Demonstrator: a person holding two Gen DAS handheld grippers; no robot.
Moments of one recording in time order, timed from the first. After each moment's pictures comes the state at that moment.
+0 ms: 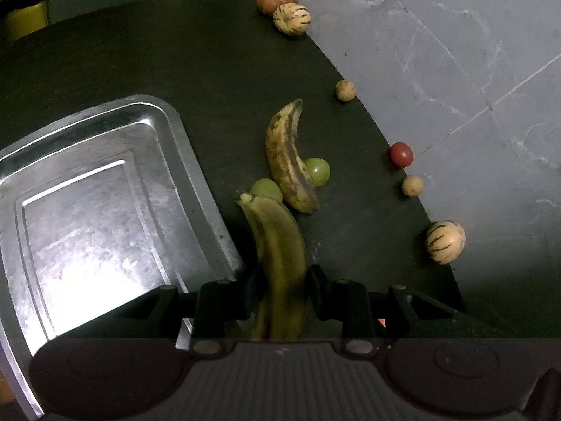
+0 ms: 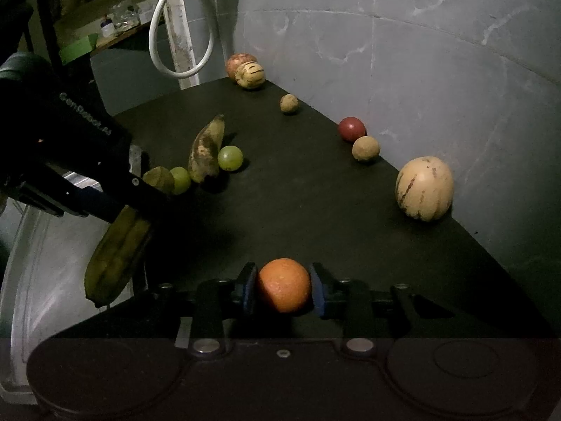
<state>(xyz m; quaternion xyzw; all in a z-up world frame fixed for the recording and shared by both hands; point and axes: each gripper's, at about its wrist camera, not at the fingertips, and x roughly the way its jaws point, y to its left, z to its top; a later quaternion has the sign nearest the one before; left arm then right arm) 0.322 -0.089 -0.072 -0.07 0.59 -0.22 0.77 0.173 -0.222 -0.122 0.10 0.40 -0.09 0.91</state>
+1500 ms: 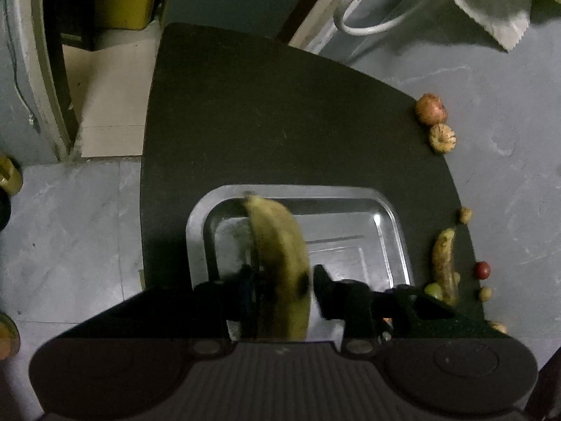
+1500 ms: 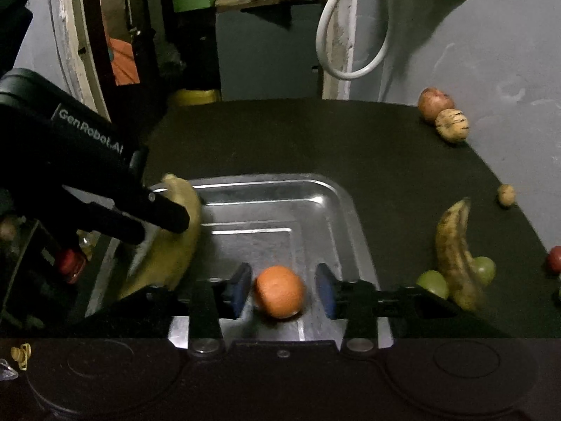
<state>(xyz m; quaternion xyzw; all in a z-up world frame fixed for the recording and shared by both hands) 0.369 0.108 -0.082 -0.19 0.55 -0.10 0.80 0.297 -0.070 -0.100 0.00 0.39 0.07 0.92</state>
